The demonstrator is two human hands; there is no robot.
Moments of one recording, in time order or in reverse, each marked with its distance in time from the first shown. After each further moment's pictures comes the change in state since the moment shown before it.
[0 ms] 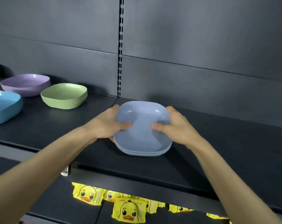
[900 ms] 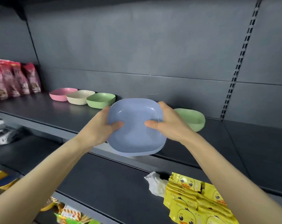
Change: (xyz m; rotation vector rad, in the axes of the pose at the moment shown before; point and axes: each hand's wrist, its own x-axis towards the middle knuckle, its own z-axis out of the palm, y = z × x) left_hand -0.168 -0.161 -0.368 0.018 0.397 0.033; right_hand 0.039 -0.321 0.296 0.115 -0.053 -0.335
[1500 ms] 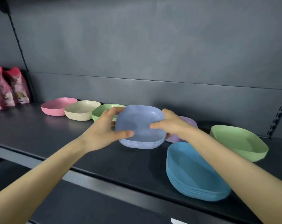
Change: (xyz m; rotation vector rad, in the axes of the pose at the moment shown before) left_hand 0.158 -0.106 -0.078 0.160 -0.143 0.103; right_hand 0.185 0.016 0.082 0.087 -0.094 0.405
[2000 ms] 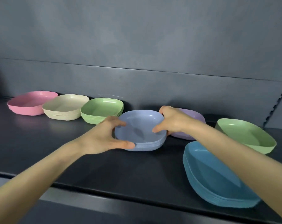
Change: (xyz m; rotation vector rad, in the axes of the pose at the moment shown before) left_hand 0.044 -0.070 -0.009 0.130 -0.304 0.021; right_hand 0.037 -0.011 0.024 -0.430 0.064 0.041
